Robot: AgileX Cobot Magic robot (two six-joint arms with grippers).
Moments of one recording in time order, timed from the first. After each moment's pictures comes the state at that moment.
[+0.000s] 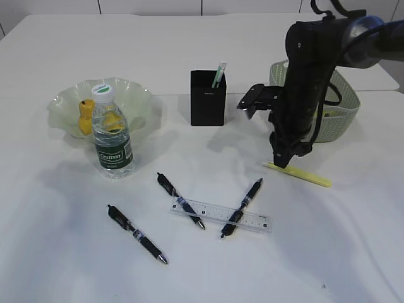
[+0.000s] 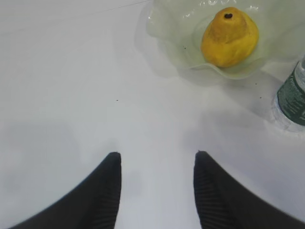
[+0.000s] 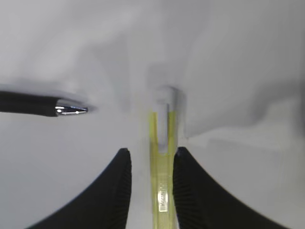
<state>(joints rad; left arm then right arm) -0.01 1.30 -0.73 0.20 0.23 -0.08 0.22 2.31 -1.88 0.03 1.20 -0.83</state>
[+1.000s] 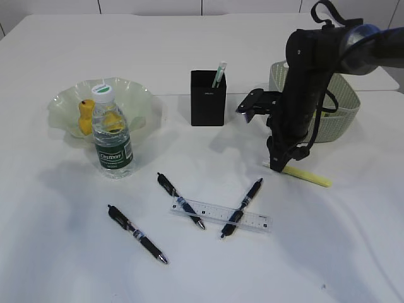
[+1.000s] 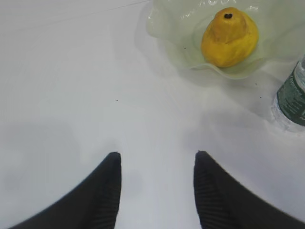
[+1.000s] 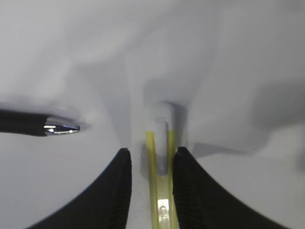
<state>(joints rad) -0.01 1.30 -0.73 0.20 0.23 -0.08 0.21 2.34 -1.88 0.06 1.17 -0.84</state>
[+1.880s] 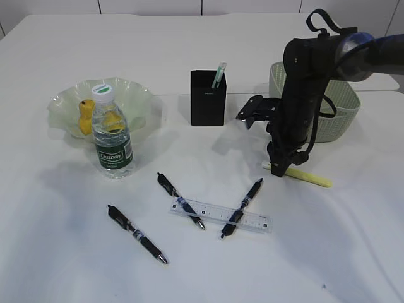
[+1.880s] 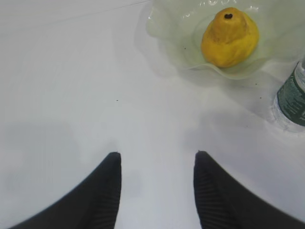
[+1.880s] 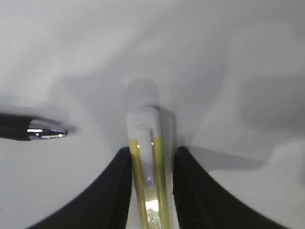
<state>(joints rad) -0.01 1.30 -0.73 0.20 0.23 -0.08 0.21 2.37 -1.88 0.05 1.16 -0.85</state>
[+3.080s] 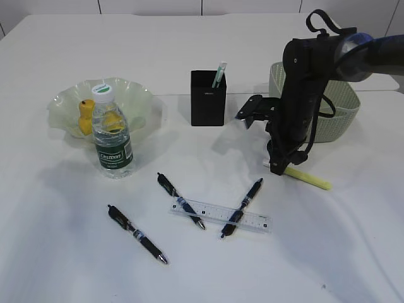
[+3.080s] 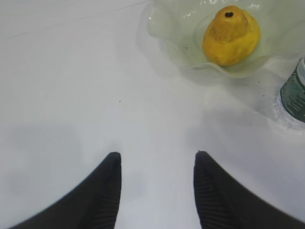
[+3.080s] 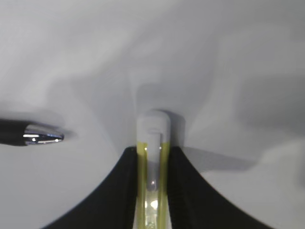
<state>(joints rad) -0.01 1.30 -0.73 0.23 0.23 -0.08 0.21 2.37 -1.88 0.05 1.15 -0.84</state>
